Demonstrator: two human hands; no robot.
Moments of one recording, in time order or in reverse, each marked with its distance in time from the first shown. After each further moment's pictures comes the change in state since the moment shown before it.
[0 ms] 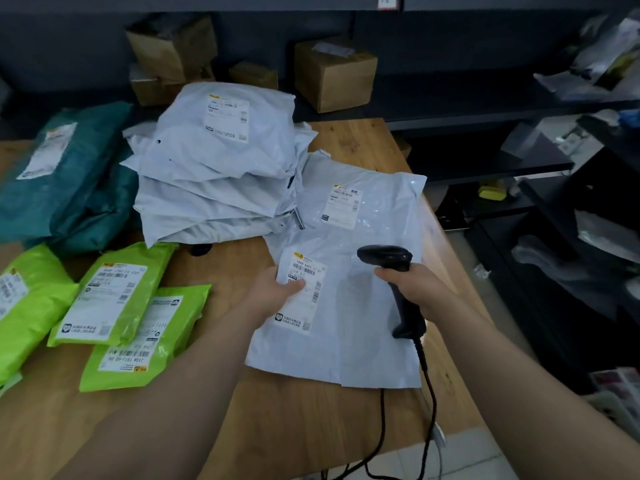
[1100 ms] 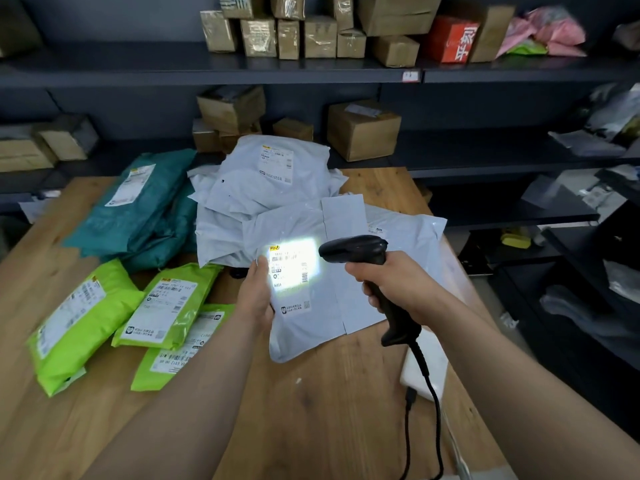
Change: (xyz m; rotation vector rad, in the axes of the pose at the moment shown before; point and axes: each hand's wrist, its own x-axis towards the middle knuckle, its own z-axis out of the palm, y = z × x) left_hand -0.011 0.011 -0.055 -0.858 0.253 0.149; right_hand -0.099 -0.088 0.037 -0.013 -0.274 -0.350
